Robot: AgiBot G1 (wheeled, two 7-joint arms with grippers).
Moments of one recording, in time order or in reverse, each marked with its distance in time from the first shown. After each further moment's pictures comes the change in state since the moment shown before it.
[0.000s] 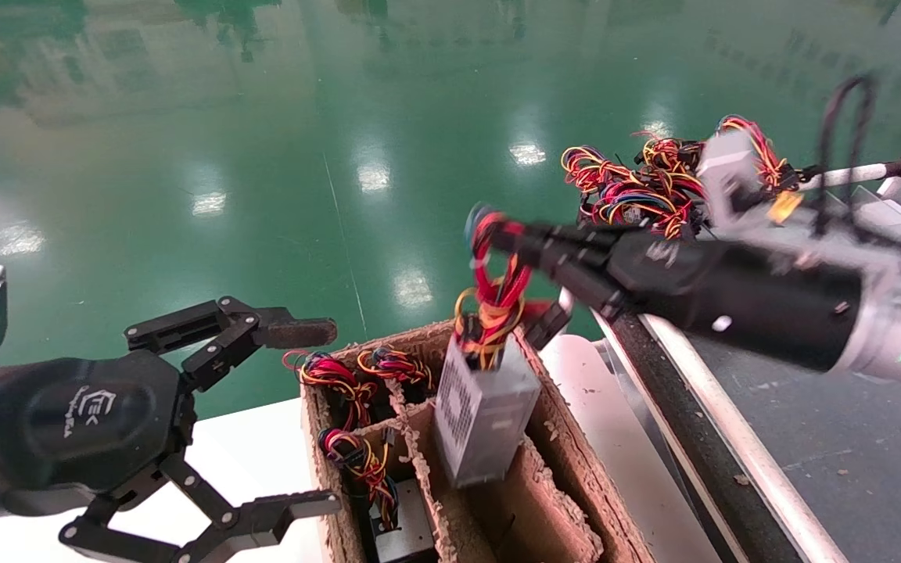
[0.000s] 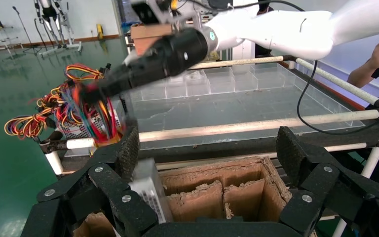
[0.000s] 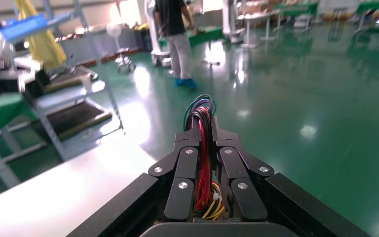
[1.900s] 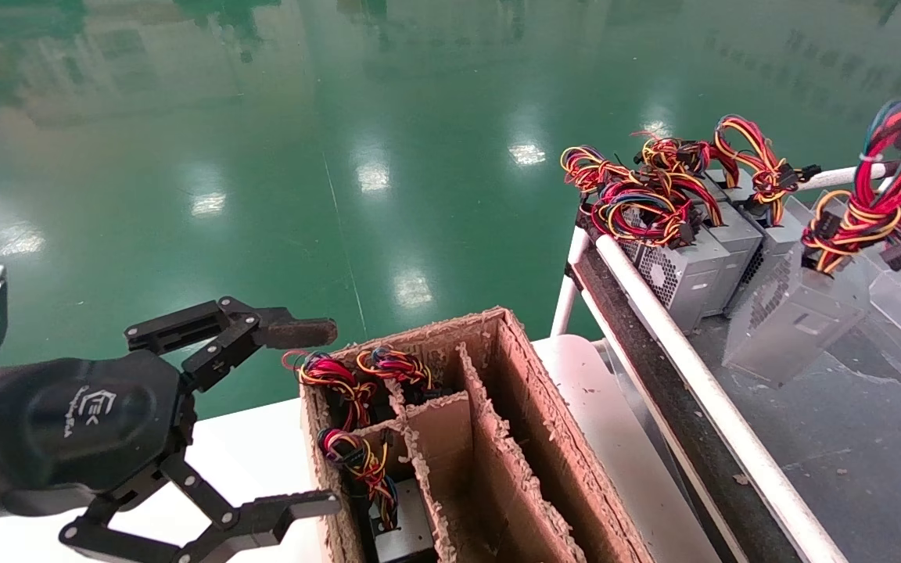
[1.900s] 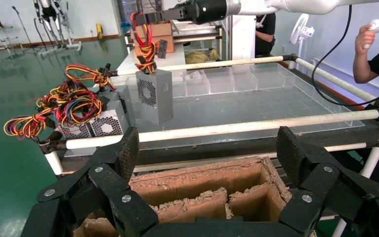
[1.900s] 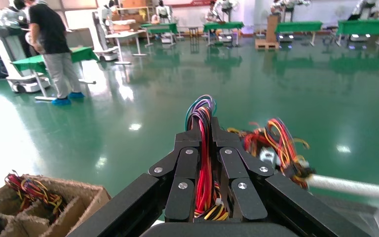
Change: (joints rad) left arm -0.001 -0.001 0.003 0.000 -0.002 -0.001 0.002; right arm 0.299 0.310 0.041 -0.741 -0.040 -0.242 -0.276
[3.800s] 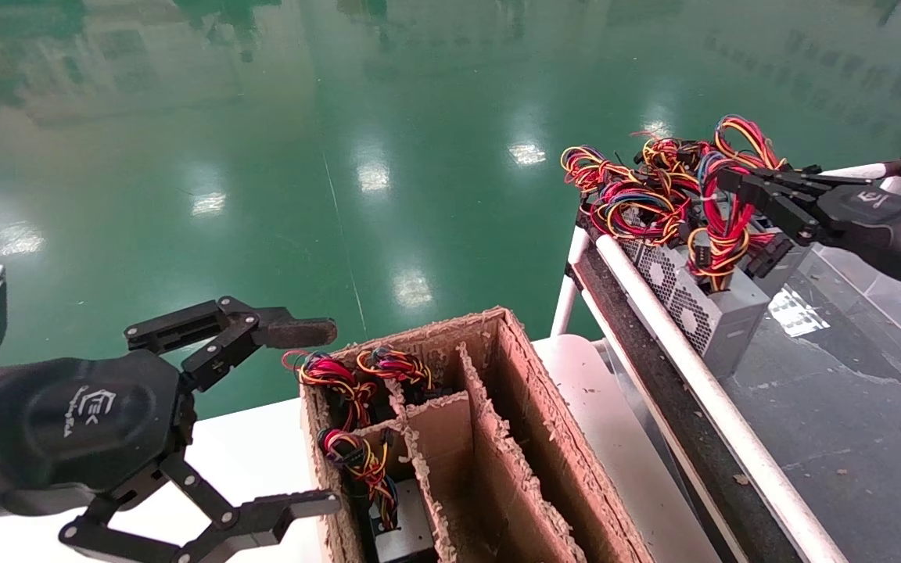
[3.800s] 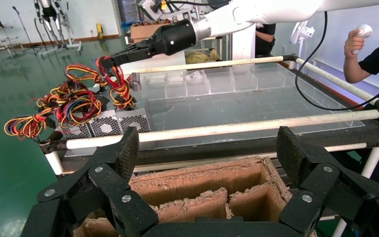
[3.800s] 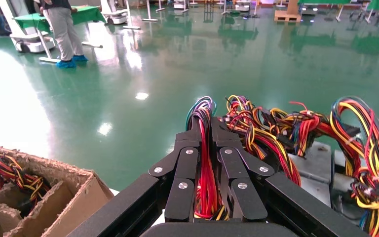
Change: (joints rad) left arm -0.001 -0.001 0.003 0.000 -0.002 -0.001 0.002; right arm 0.101 -0.242 -0.086 -0.145 -0.121 0.150 -0.137
